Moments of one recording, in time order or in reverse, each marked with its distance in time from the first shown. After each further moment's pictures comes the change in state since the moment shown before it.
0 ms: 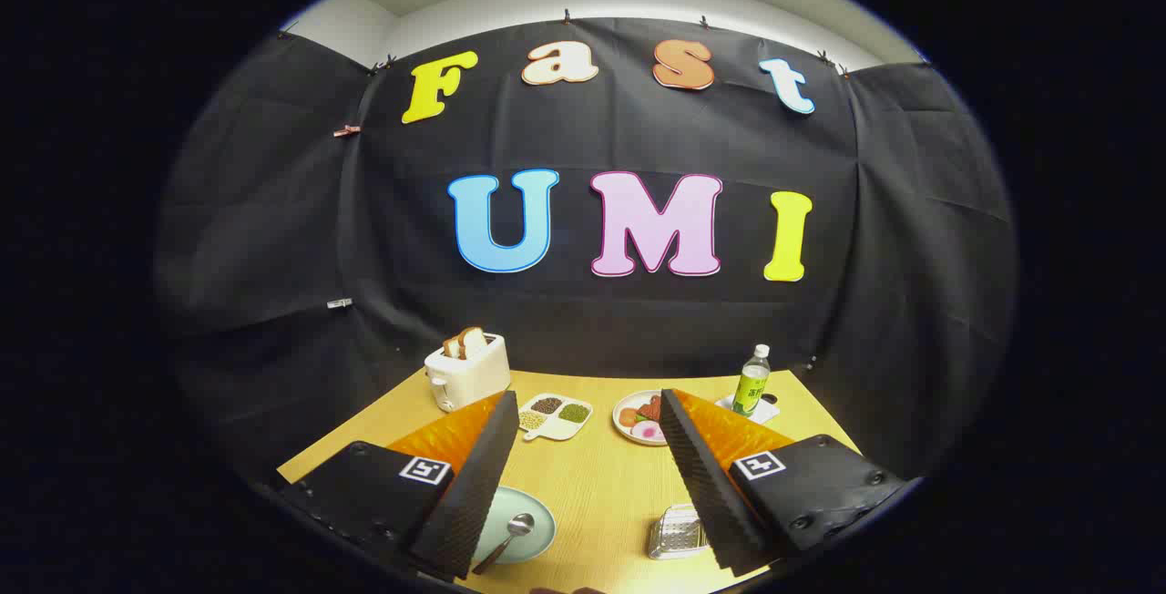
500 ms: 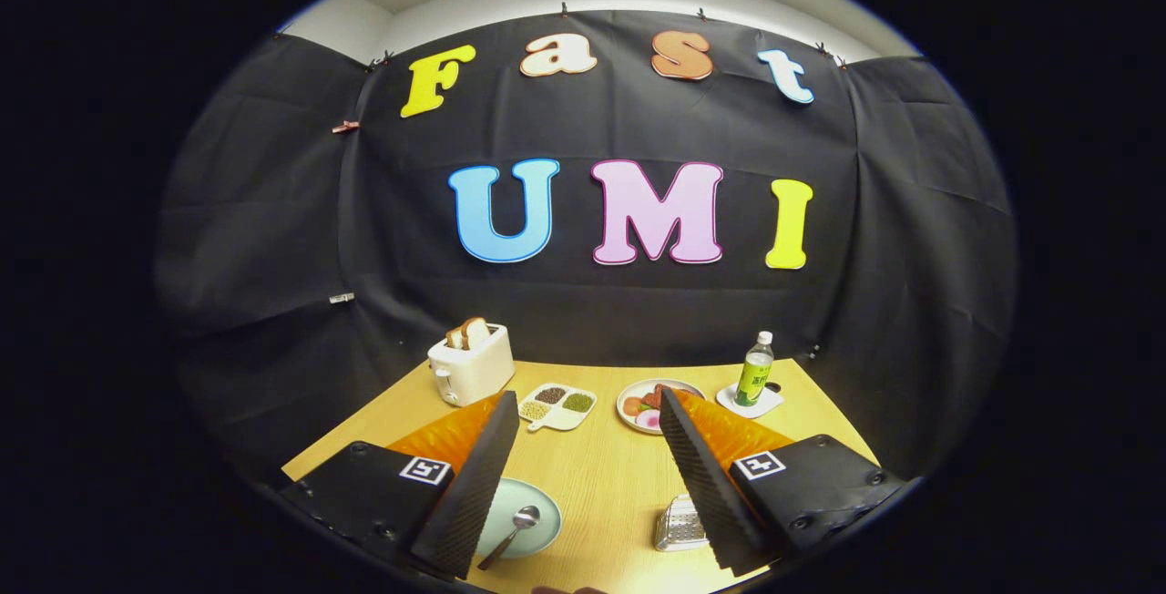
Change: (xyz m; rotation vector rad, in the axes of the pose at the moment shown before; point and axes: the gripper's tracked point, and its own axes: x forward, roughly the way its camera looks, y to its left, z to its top) arm 0.000 0.005 -0.015 0.006 0.035 0.004
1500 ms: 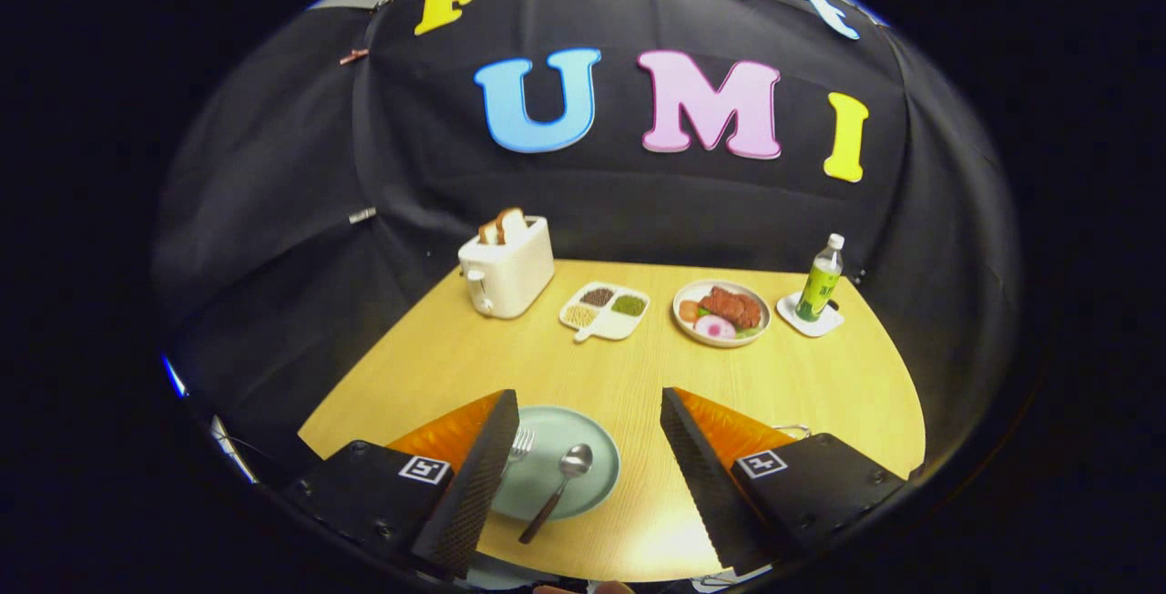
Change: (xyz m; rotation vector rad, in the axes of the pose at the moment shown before) arm 0.036 0.074 -0.136 0.000 0.407 0.107
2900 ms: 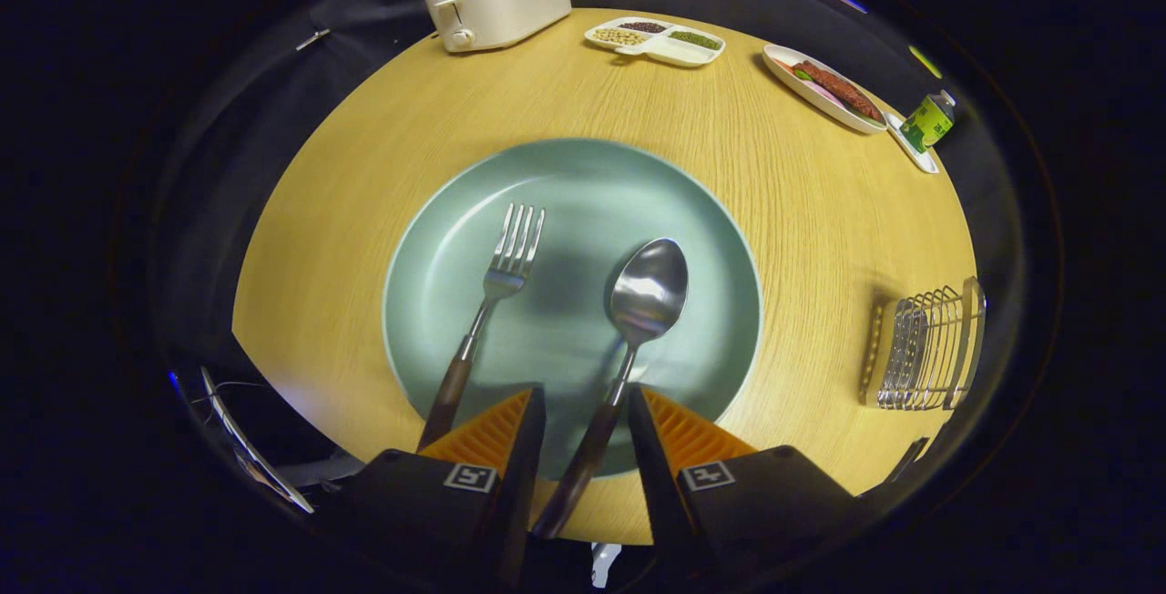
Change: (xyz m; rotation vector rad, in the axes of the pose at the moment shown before) arm 0.100 0.039 -0.203 -0.013 0.706 -0.032
